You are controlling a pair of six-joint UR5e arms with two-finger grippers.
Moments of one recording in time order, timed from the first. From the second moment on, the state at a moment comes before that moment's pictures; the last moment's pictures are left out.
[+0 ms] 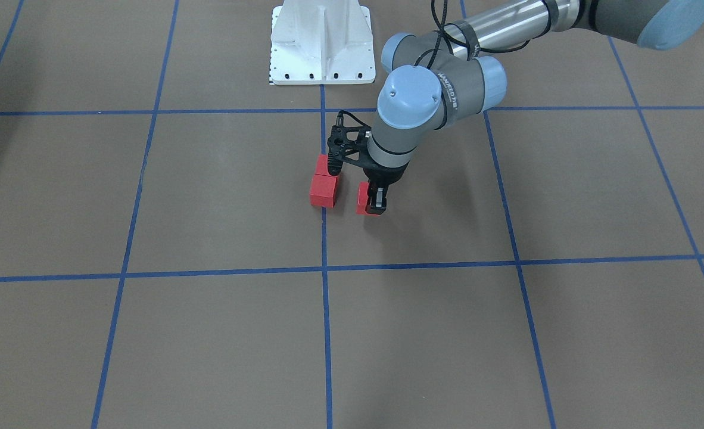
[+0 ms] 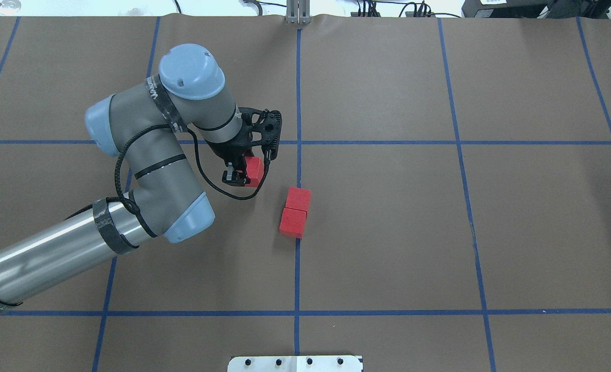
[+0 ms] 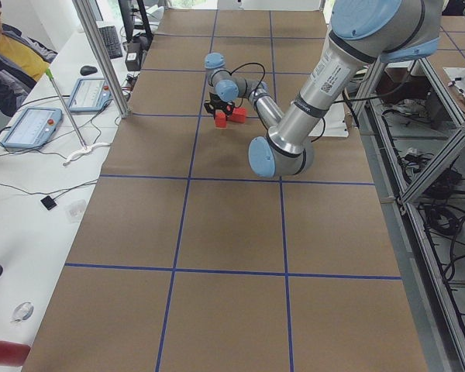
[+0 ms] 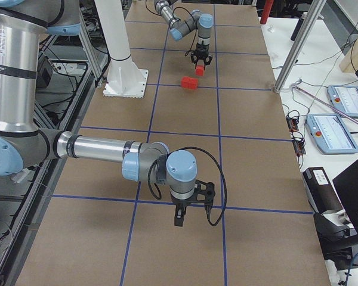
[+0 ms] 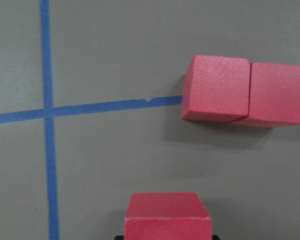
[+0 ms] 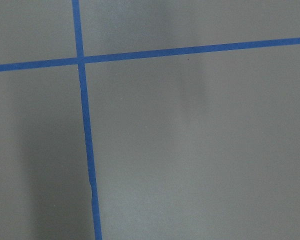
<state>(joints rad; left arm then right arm) -0.61 -2.34 -1.51 -1.64 -2.03 0.56 1.66 -1.74 1.70 -1.56 2.28 0.02</state>
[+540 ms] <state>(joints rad) -0.54 -2.36 -1.50 -1.64 -1.97 0.56 1.66 -1.74 1.70 -1.56 2.28 0.02</state>
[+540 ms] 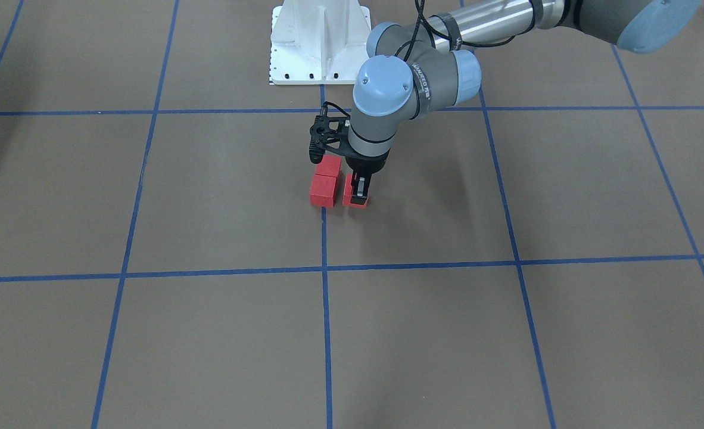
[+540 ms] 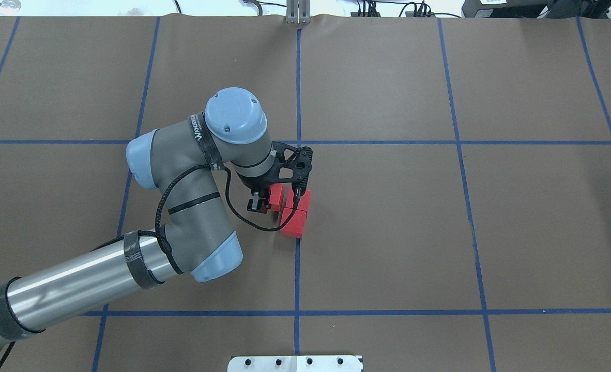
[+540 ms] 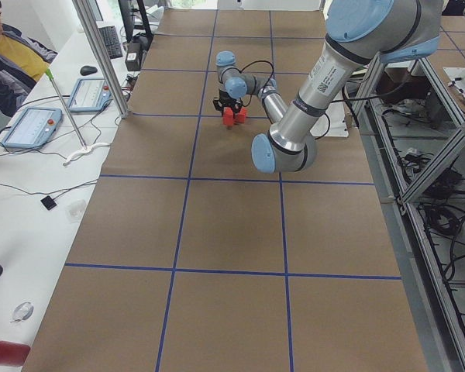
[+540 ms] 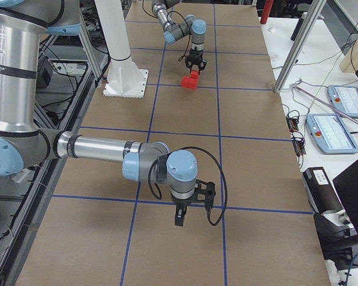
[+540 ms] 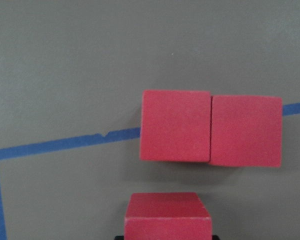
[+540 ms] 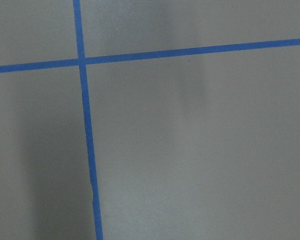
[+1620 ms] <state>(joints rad) -0.53 -2.37 -1.49 -1.63 -1.97 0.56 1.66 -1.74 1.70 -1.56 2.28 0.03</state>
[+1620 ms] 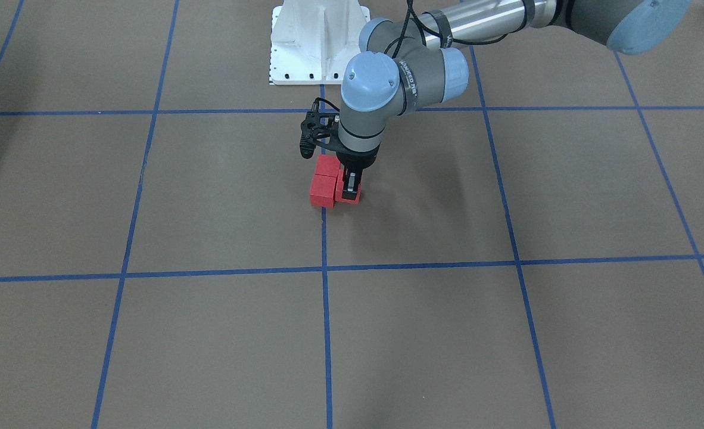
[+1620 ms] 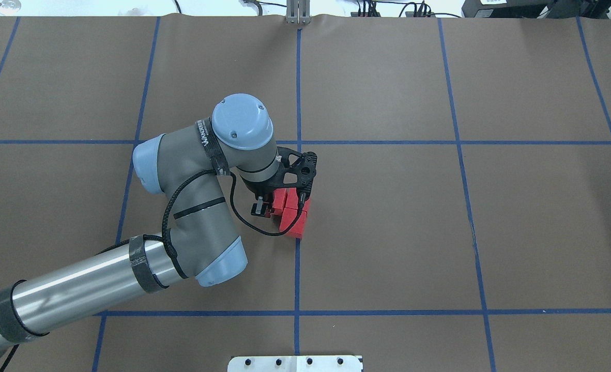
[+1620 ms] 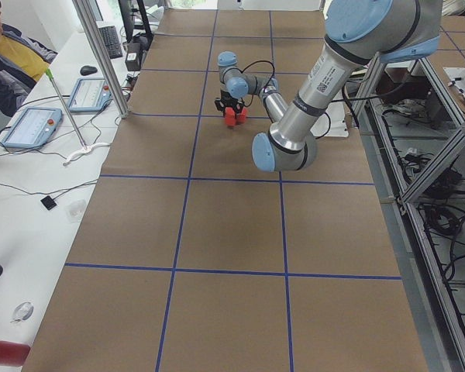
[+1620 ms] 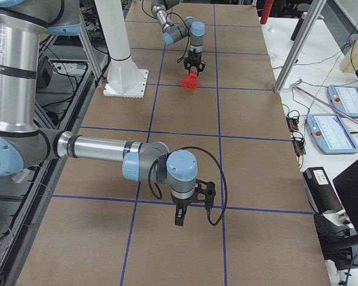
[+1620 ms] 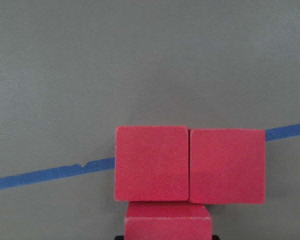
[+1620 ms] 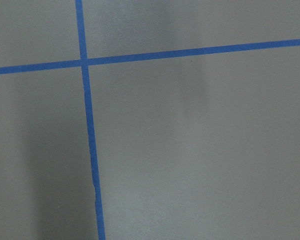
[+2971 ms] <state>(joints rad) -0.53 -2.38 -1.47 -1.64 -1.95 0.56 1.66 -1.74 1.70 -1.56 2.28 0.03</state>
